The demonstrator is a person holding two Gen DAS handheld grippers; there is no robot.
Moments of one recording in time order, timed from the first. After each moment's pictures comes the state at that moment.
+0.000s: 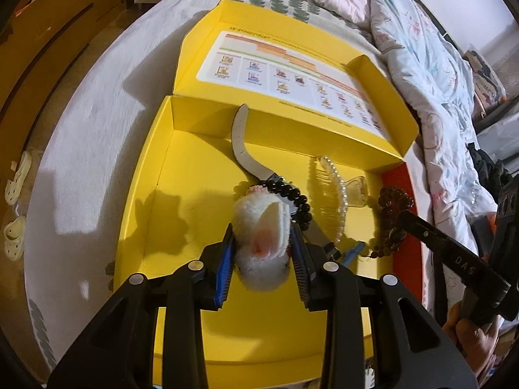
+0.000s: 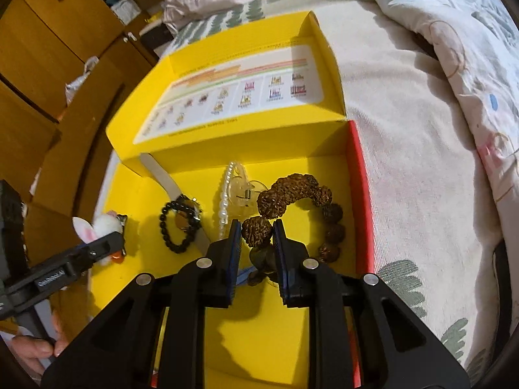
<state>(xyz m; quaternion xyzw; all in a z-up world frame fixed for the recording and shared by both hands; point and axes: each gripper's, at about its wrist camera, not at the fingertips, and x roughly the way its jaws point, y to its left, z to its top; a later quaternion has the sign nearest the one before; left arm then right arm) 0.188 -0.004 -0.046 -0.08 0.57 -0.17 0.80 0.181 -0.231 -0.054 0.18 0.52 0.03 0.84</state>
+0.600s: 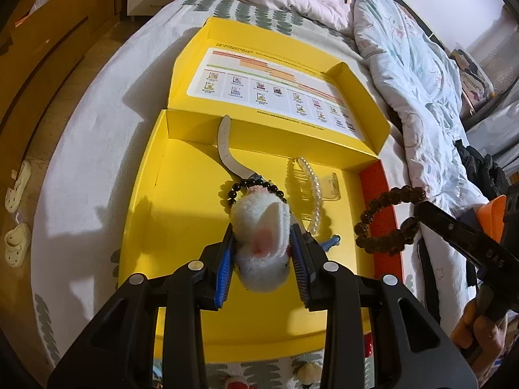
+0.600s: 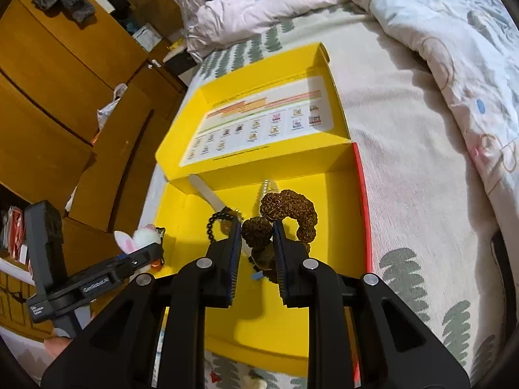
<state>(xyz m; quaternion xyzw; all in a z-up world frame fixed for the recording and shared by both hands) 0.165 -0.005 -0.017 -0.08 0.55 -0.18 0.81 0.144 -0.236 0.004 0.22 0.47 0.06 0.85</state>
